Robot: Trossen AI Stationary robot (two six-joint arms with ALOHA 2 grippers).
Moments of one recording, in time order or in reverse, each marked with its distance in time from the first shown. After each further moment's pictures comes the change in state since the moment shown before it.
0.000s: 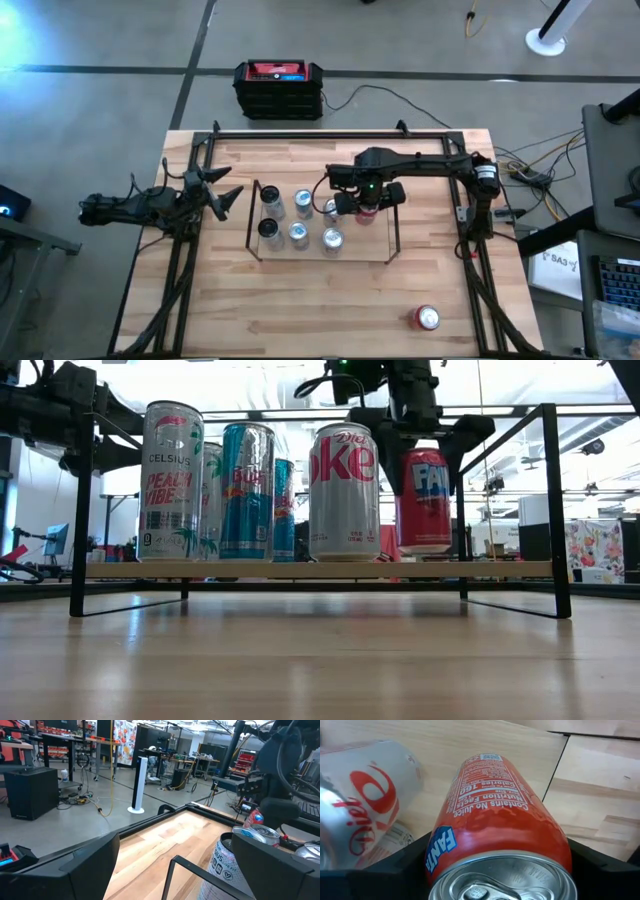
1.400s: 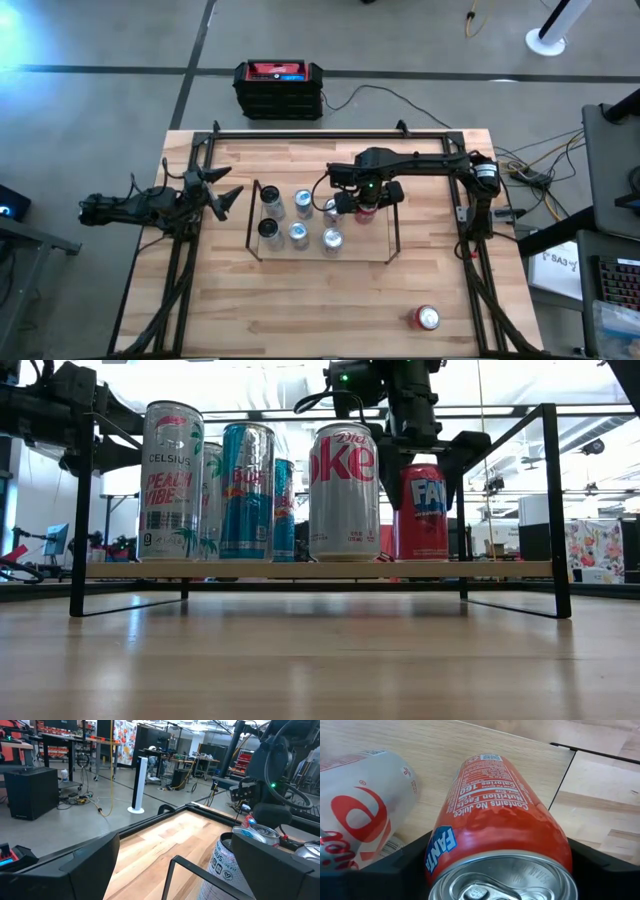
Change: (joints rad) left arm 0.000 0.000 0.000 0.000 0.000 0.000; right arm -0.021 -0.001 -0.068 0.072 0.000 -0.053
